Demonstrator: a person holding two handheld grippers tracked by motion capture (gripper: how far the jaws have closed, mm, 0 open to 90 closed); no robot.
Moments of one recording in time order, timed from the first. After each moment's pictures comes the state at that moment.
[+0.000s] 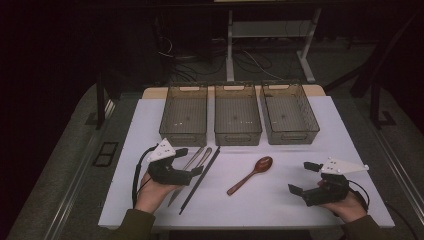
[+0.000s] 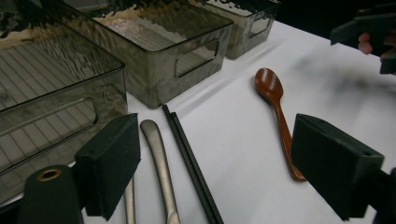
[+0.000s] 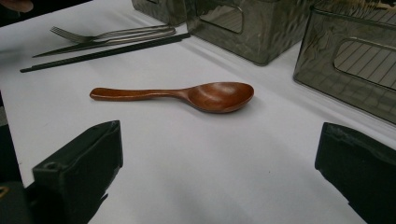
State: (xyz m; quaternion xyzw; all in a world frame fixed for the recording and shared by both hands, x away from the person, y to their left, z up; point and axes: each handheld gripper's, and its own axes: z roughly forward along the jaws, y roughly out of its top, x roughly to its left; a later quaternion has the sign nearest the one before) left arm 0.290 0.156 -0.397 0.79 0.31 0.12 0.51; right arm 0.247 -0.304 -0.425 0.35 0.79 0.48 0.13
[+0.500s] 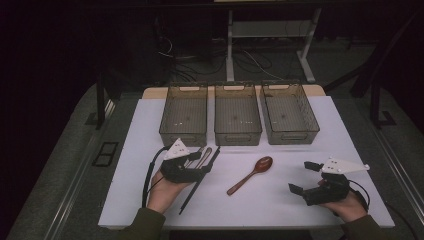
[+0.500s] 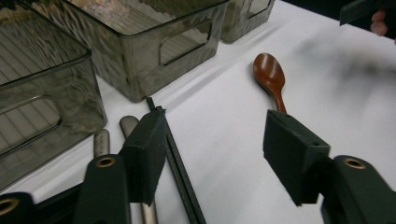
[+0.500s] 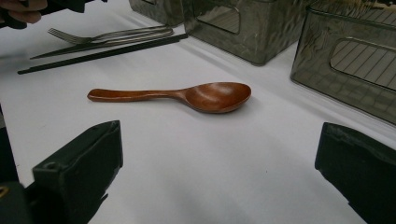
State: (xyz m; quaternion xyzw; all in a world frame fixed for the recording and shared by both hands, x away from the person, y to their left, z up) left arm 0.299 0.126 -0.408 0.81 0.31 0.11 0.48; right arm 0.247 -0.305 -0.425 0.36 0.79 0.48 0.13
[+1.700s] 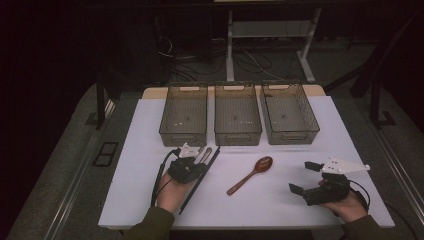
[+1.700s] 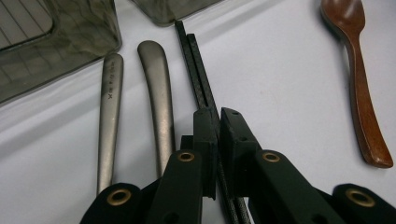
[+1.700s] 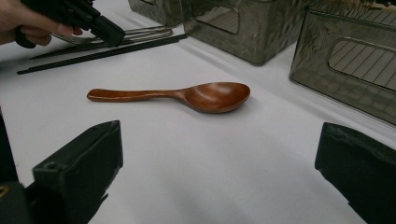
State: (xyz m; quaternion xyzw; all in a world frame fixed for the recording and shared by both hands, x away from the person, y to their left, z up) left arm 0.311 0.115 -0.441 0.84 0.39 0.10 0.38; right arm 0.247 -0.306 -0.425 0.36 0.79 0.48 0.13
